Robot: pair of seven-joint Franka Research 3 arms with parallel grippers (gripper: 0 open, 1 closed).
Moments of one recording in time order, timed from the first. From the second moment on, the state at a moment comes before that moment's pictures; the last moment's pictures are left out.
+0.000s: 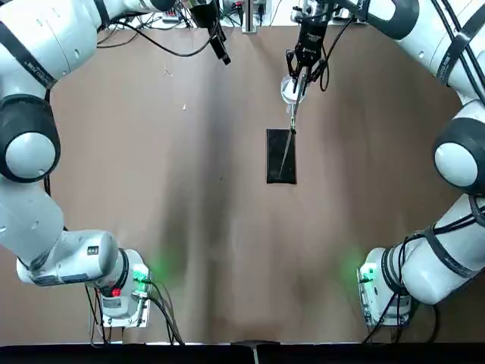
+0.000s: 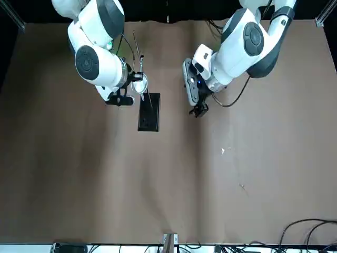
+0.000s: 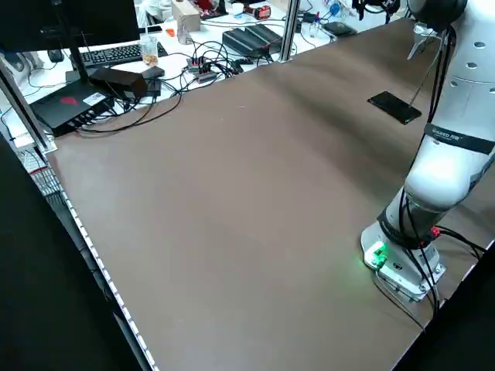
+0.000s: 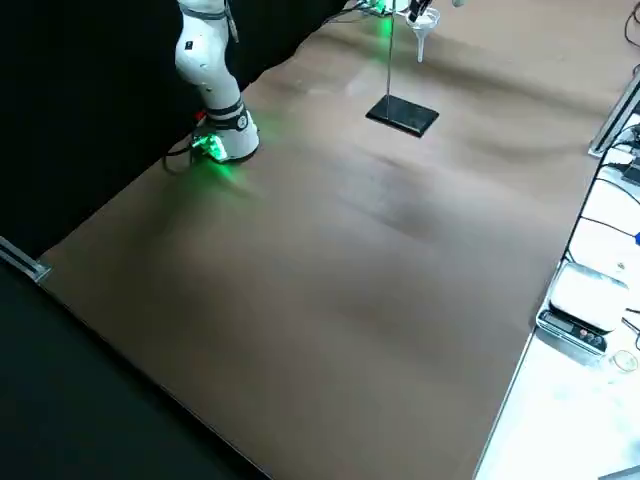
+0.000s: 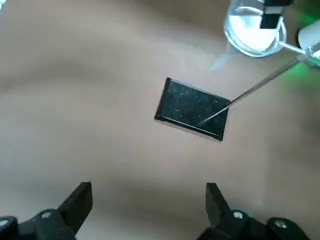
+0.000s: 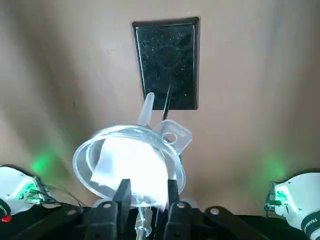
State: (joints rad) left arm 0.06 0.27 -0.73 -1.62 -0.24 2.02 0.77; right arm 0.58 0.24 -0.06 -1.56 0.39 1.48 0.57
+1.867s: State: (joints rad) left arm 0.23 0.13 -0.60 -1.57 0.12 1.49 -0.29; right arm 0.15 0.04 -0.08 -1.57 0.05 1.44 0.12
